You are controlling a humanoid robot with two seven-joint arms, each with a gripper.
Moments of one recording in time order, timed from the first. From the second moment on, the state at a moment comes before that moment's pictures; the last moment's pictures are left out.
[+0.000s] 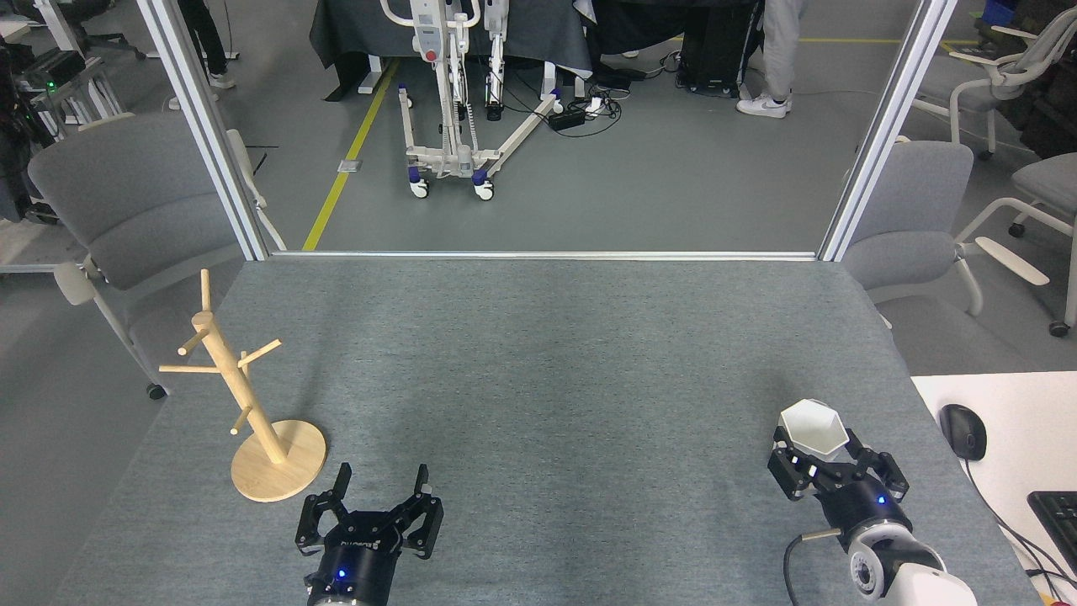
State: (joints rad) left arm 0.00 -0.10 -0.01 -1.44 -1.59 -0.02 0.15; right arm -0.33 -0.10 -0.33 -0.94 1.51 -0.41 -0.02
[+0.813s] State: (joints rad) left arm -0.01 -0.10 -0.01 -1.42 -1.59 -0.02 0.15; right arm -0.40 -0.11 -0.33 -0.84 1.54 -0.41 -0.02
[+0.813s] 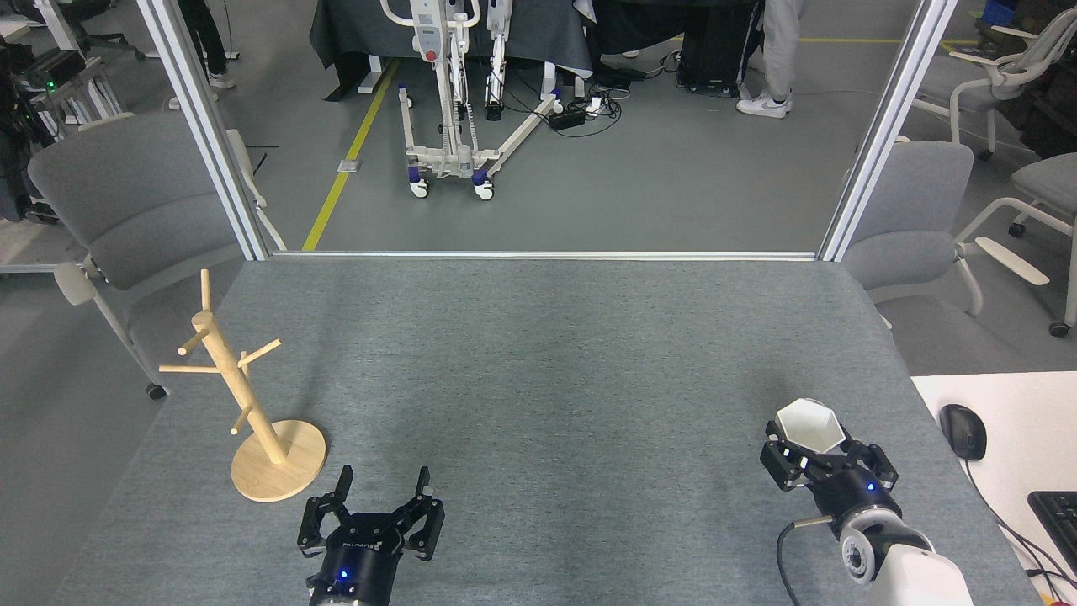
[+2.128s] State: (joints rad) left arm -0.03 -0.11 -0.01 -1.40 -1.59 -0.02 0.15; right arm -0.47 -0.11 -0.33 -0.76 1.59 -0.40 -0.04
